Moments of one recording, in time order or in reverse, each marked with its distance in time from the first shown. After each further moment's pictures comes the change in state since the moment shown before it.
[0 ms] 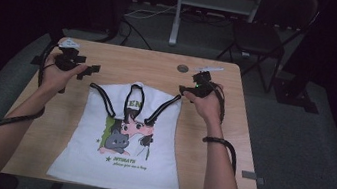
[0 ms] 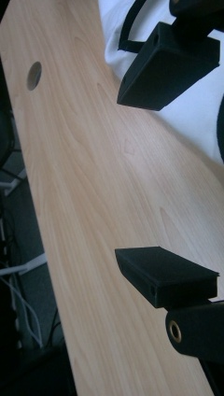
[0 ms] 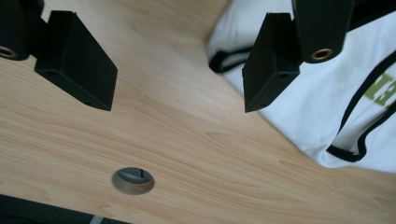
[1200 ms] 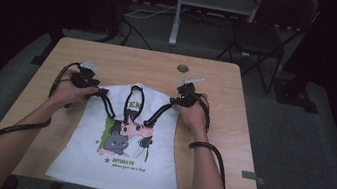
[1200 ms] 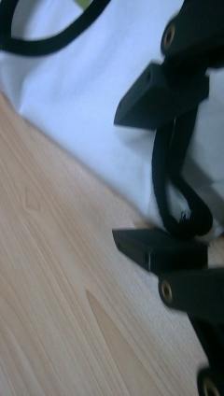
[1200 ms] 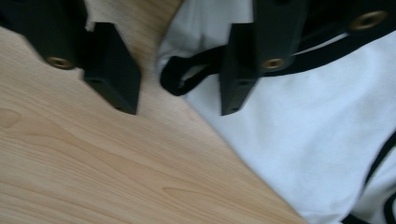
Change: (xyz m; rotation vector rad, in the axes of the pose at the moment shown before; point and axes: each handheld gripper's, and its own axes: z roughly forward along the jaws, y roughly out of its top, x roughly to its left) left arm -0.030 -0.042 0.031 0.212 -0.120 0.134; right arm 0.029 -0.036 0.034 0.078 0.017 -0.067
